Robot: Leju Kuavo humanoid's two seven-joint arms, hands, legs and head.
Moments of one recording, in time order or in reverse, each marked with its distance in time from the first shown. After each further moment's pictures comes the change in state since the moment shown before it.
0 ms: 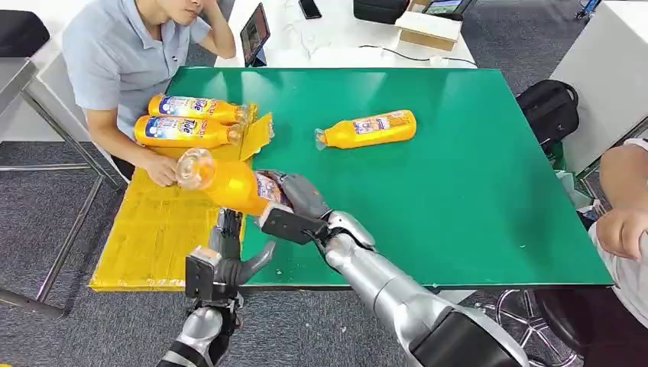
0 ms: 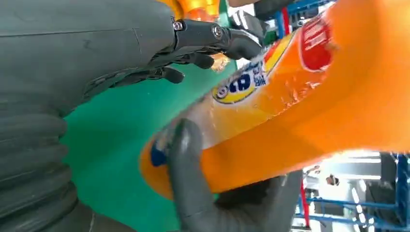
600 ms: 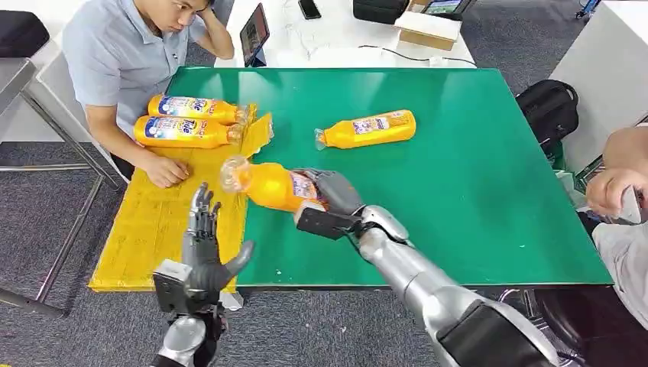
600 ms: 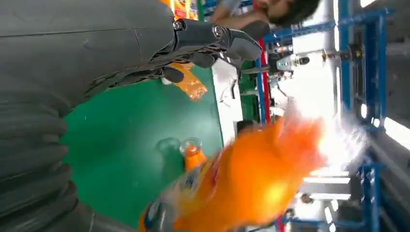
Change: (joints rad) left arm 0.093 0.013 0.048 -0.163 -0.076 0.062 -0.031; right arm -0.008 -0.120 -0.002 0.002 0.063 -0.024 0.000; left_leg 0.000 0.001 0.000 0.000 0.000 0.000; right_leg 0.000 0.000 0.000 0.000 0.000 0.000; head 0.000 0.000
